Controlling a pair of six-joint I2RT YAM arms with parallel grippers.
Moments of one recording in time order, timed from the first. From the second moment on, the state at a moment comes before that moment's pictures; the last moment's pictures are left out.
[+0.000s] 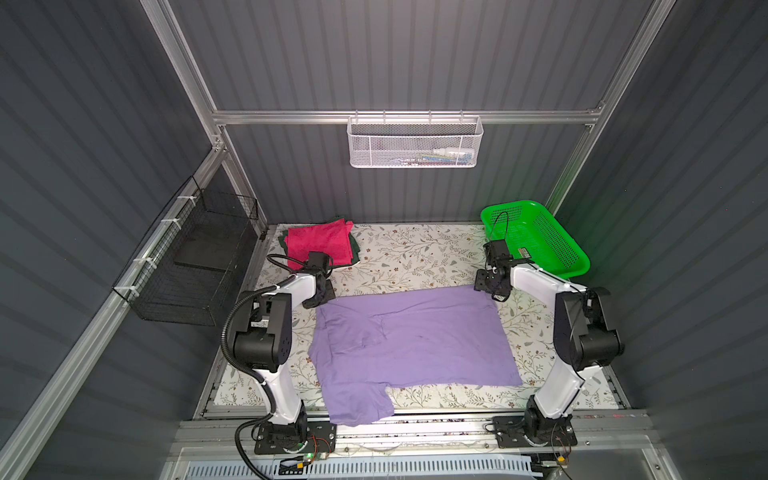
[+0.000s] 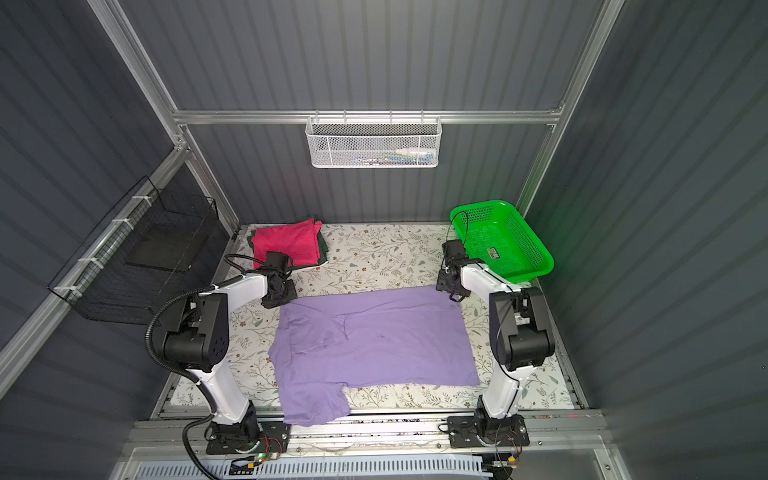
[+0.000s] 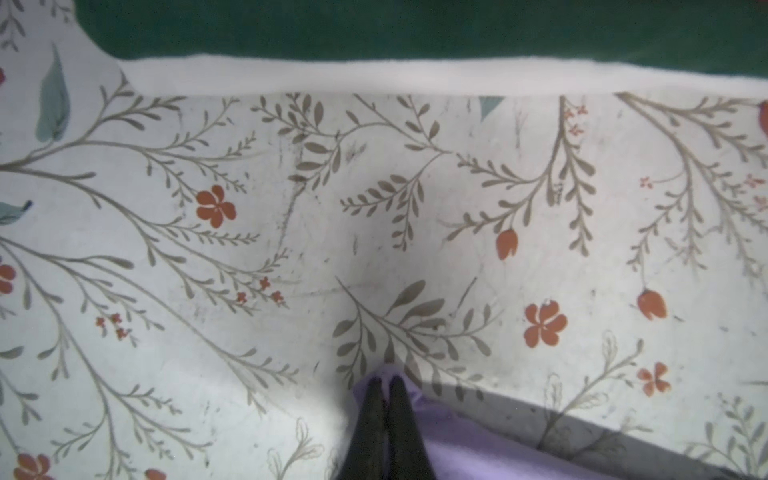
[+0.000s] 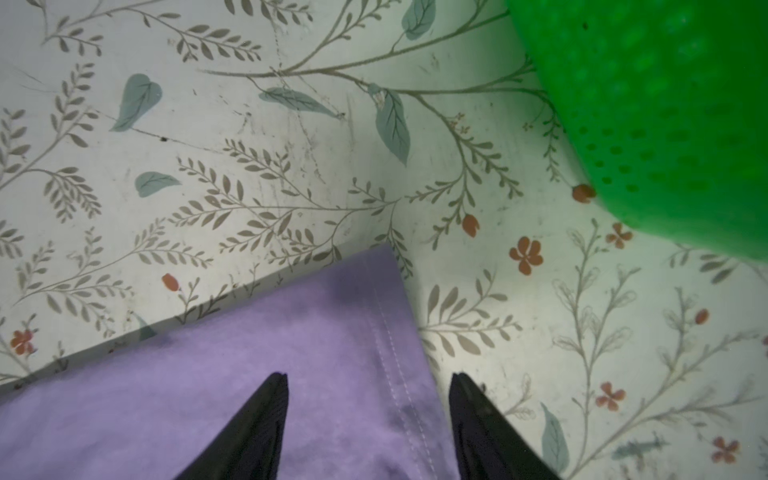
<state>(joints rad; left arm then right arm) -0.14 1.84 1.13 -0.48 -0.19 -0.42 0.17 1.84 1.24 -0.55 0.17 0.38</state>
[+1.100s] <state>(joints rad) -0.13 1.77 1.11 -0.45 -0.13 -0.42 0.15 2.10 1.54 -0.79 0.14 0.28</state>
